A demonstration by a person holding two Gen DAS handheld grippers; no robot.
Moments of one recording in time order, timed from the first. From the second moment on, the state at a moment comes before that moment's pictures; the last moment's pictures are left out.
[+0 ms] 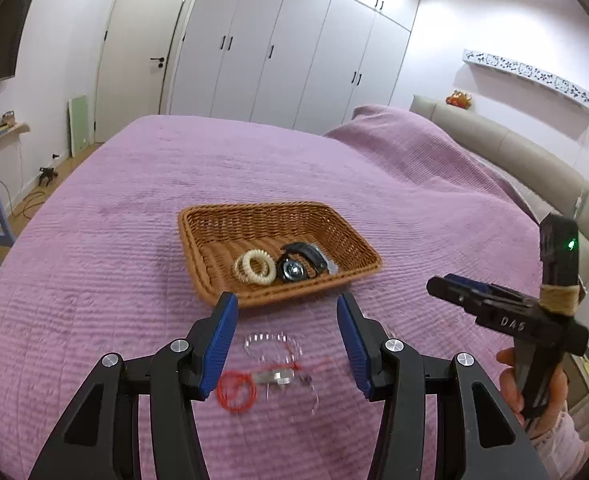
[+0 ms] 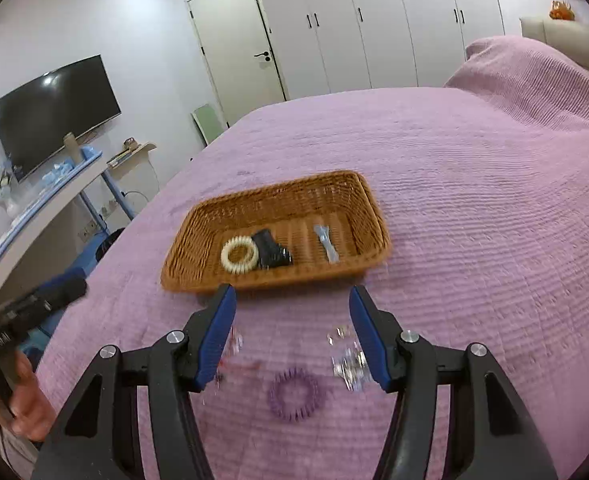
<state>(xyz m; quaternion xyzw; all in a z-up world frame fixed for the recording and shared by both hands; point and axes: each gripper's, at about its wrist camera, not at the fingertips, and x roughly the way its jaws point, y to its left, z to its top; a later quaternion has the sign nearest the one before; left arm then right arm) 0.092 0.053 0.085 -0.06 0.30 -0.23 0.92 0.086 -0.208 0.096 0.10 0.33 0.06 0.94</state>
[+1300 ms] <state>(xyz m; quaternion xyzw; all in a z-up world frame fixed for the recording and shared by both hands) 0.160 0.044 -0.049 -0.04 0.47 -0.17 0.87 0.120 -0.172 -0.038 0.02 0.45 0.04 0.89</state>
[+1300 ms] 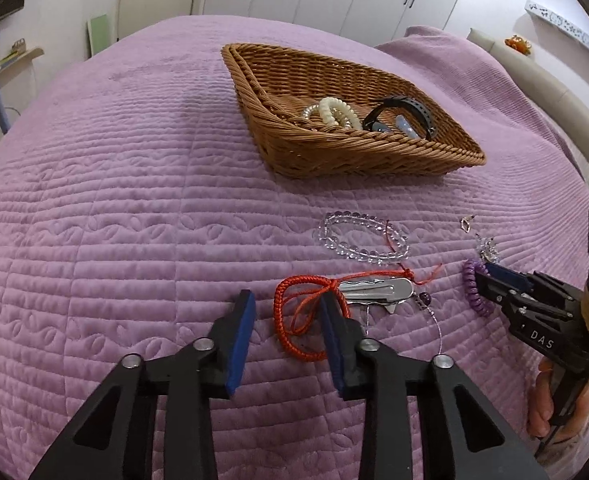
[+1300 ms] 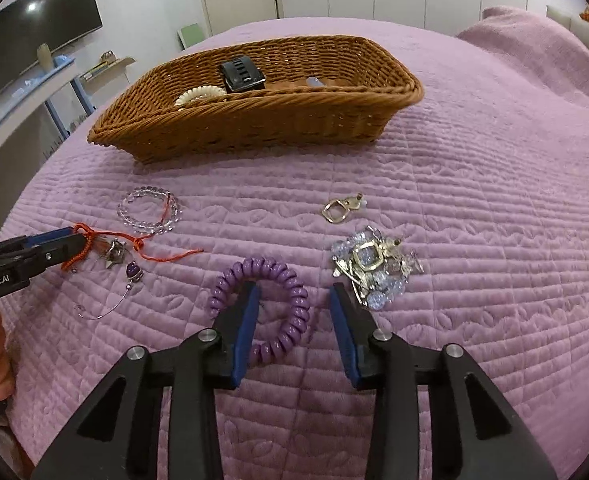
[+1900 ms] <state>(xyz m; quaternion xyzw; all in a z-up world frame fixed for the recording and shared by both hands) 0.139 0.057 -0.028 -0.06 0.42 -0.19 0.88 0.098 -0.170 -0.019 0.02 0.39 0.08 0.92</state>
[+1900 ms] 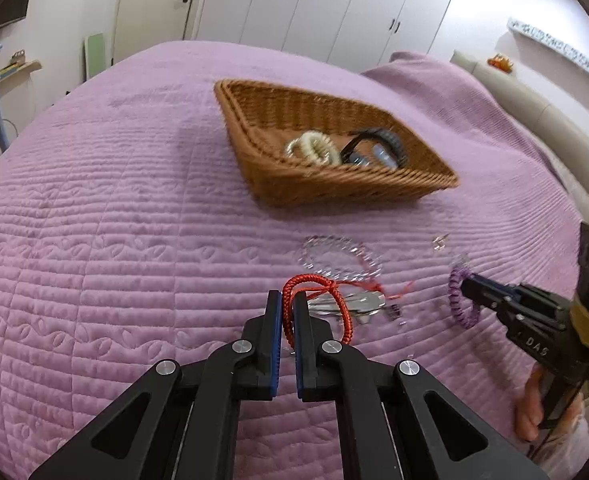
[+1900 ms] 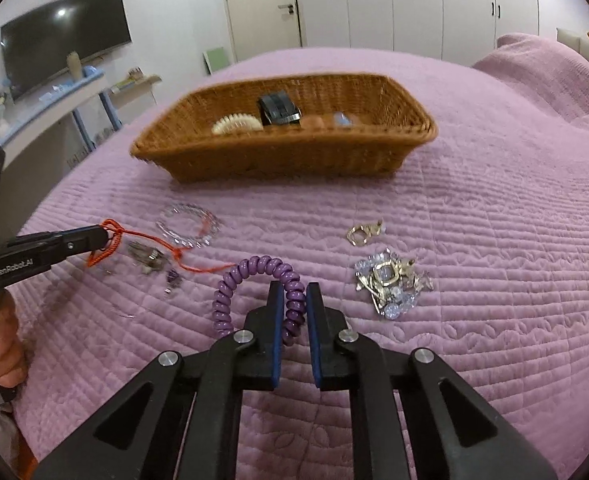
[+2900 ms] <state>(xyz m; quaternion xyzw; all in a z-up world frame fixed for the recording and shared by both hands) 0.303 0.019 0.027 -0.13 0.37 -0.22 0.90 0.293 -0.201 0.052 0.06 0.39 0.02 0.92</state>
